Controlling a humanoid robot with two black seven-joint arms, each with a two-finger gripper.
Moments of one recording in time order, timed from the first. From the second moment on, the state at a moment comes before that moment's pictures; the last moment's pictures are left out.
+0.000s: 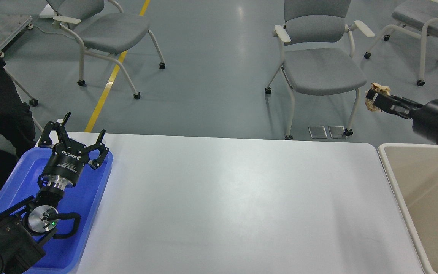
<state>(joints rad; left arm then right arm) -0.54 0.41 -0.65 -0.53 -0.18 -0.71 -0.60 1.21 -0.99 -0.16 1.17 -0.98 -0.23 0.46</state>
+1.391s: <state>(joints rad) -0.54 0.41 -0.65 -0.53 -0.18 -0.71 -0.60 0.96 -0.63 -0.08 0.12 -0.27 -0.15 0.22</state>
